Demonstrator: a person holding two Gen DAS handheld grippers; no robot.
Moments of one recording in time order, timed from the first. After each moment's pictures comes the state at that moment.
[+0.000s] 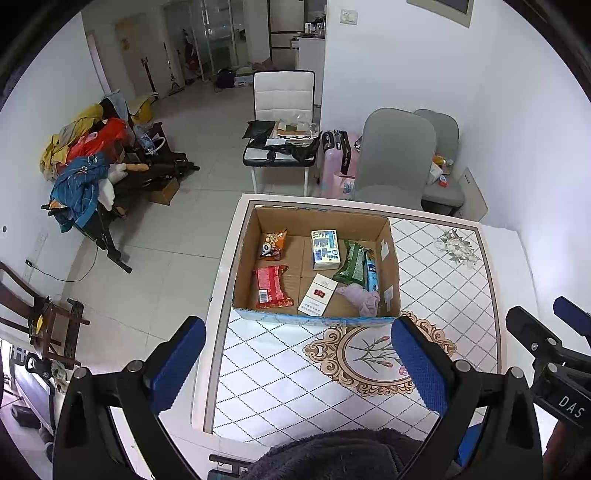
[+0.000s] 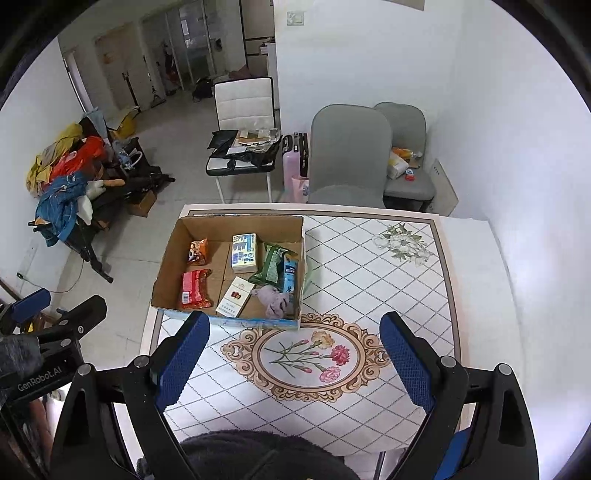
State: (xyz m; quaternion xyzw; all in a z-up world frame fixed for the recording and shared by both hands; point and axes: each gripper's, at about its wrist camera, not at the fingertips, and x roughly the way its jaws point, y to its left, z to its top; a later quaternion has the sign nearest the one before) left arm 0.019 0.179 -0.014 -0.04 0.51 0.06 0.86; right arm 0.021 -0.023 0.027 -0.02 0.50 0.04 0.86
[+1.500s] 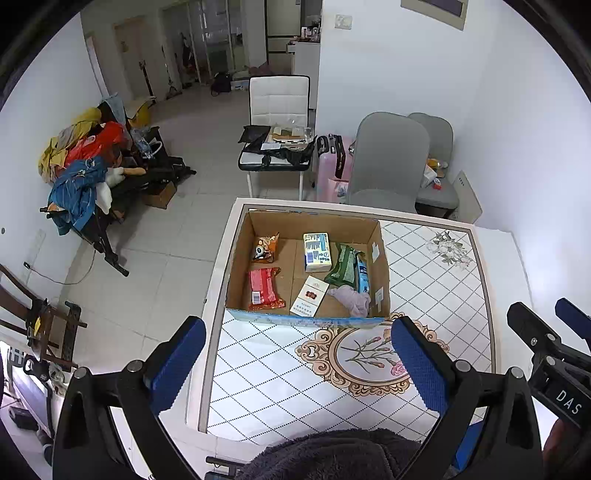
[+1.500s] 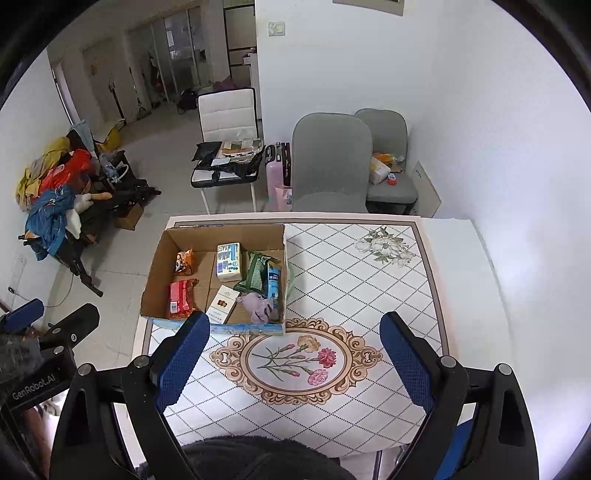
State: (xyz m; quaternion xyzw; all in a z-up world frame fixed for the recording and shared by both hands) left arm 0.018 0.170 0.003 -0.04 0.51 0.05 0.86; right arm 0.012 -0.034 0.038 -0.02 0.49 0.01 0.87
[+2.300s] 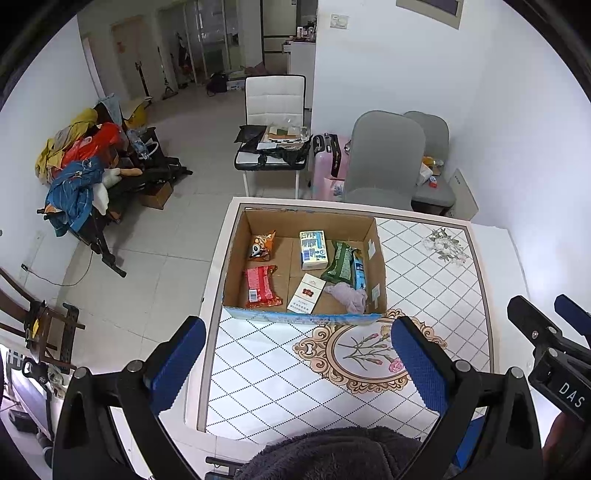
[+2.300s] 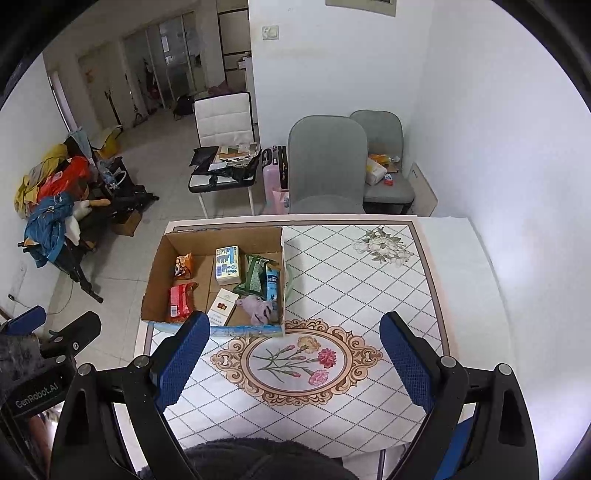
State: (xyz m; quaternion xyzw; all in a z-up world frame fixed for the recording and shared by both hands) left arm 0.018 0.165 0.004 -0.04 0.51 0.05 0.86; right arm 0.005 -0.038 0.040 -0.01 0.48 0.00 0.88
